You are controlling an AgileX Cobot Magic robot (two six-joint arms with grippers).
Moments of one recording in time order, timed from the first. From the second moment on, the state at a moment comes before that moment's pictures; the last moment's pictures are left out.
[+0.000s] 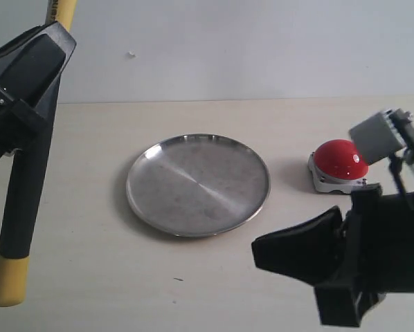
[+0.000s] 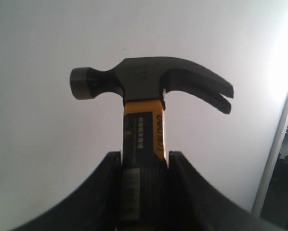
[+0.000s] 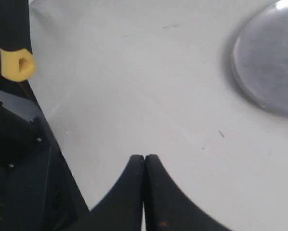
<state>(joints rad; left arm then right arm) -0.88 1.15 -0.33 -0.30 -1.14 -0.14 0.49 1.04 -0.44 -1.75 -0.65 1.94</state>
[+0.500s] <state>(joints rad) -0.88 1.15 -0.35 -0.32 -1.14 -0.14 1.13 1.17 -0.46 -1.64 0.12 2.07</state>
